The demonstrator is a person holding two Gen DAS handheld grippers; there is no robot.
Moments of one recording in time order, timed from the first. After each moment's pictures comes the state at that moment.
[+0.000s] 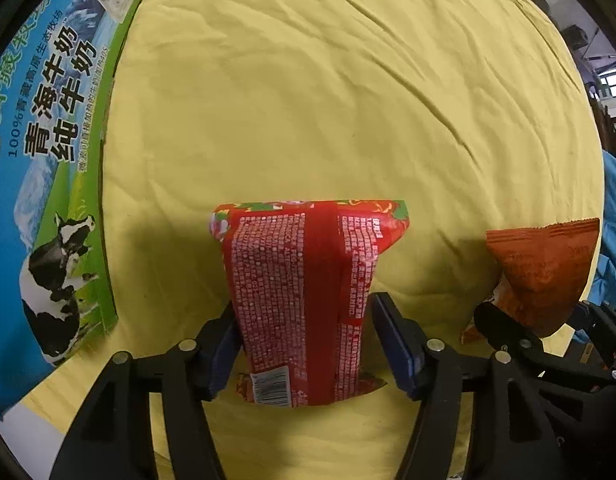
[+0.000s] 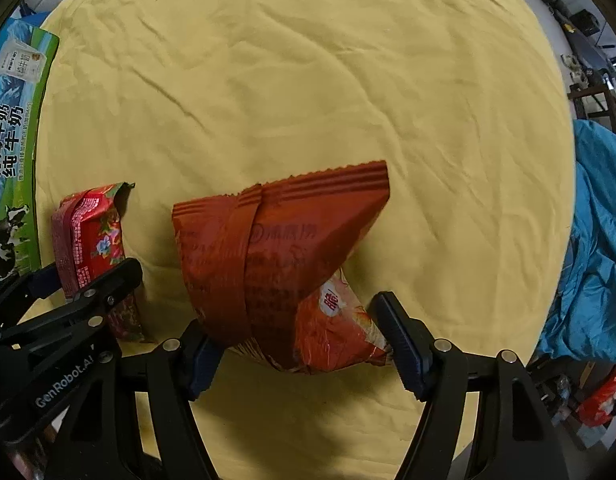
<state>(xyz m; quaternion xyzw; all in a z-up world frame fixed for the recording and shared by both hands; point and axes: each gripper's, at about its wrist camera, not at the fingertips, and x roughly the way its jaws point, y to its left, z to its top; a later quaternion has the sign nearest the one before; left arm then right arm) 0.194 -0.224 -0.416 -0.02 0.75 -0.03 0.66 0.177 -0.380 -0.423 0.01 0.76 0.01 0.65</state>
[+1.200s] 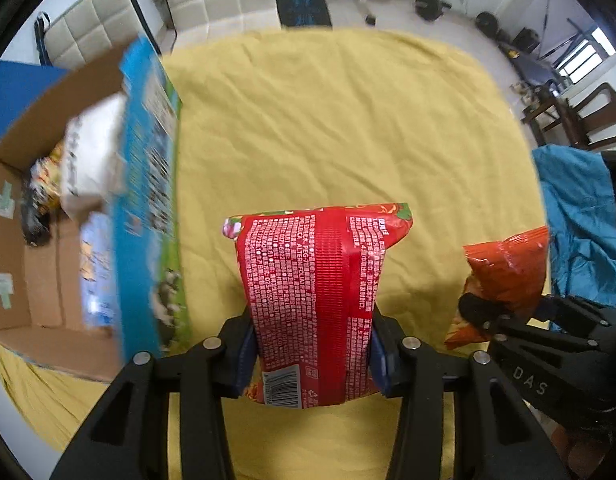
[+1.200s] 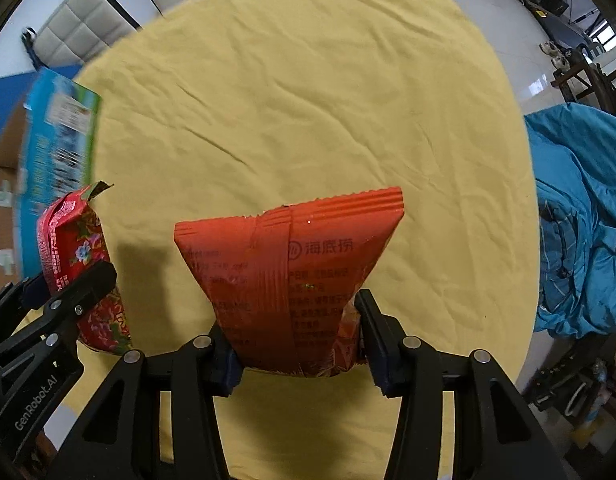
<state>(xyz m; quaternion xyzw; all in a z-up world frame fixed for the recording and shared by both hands) 0.153 -0.194 -0.271 0.03 0.65 -0.09 0.75 0.145 -0.392 -0.322 0.09 0.71 -0.01 0.70</state>
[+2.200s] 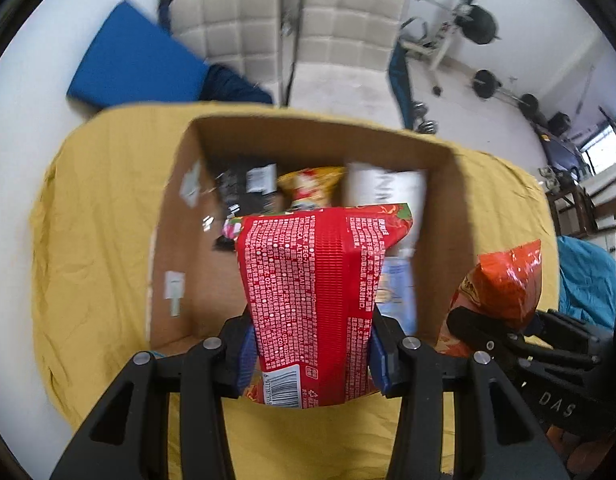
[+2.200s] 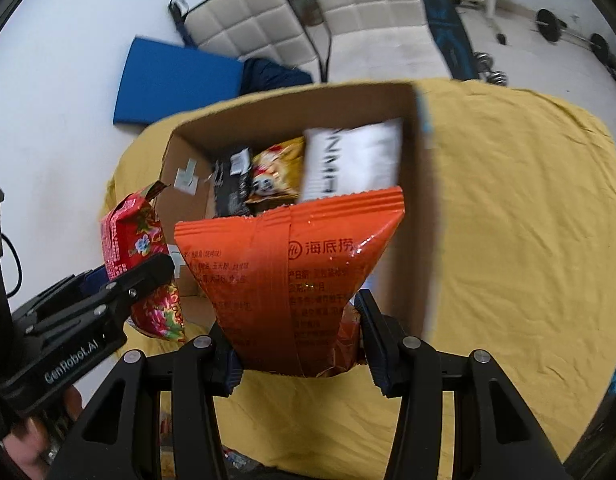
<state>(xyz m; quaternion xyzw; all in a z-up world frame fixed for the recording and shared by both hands) 0.173 0.111 -0.184 -0.06 0.62 -0.01 0.78 0.175 -0.077 -0.209 0.11 0.65 0.16 0.74</state>
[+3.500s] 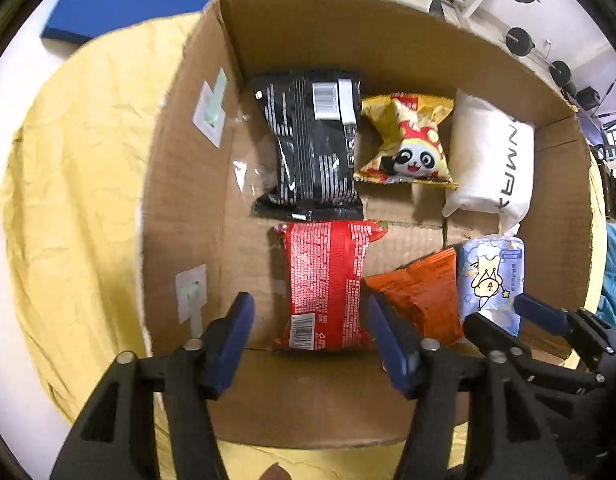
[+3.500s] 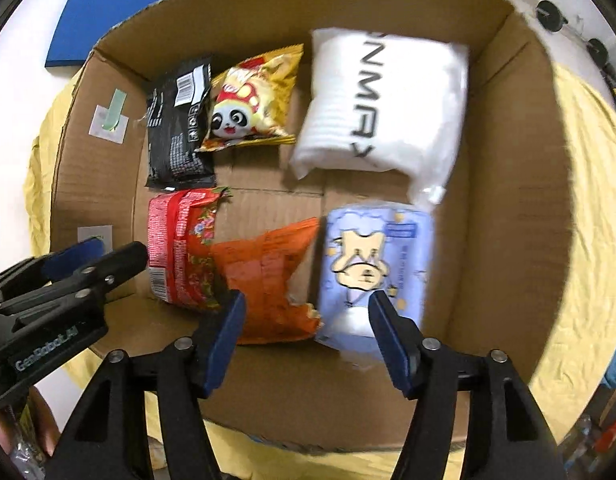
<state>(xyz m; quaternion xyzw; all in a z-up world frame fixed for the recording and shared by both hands) 0.193 0.150 -0.274 -0.04 0.70 0.01 0.71 0.218 0.000 -0.350 0.03 0.72 0.10 0.69</state>
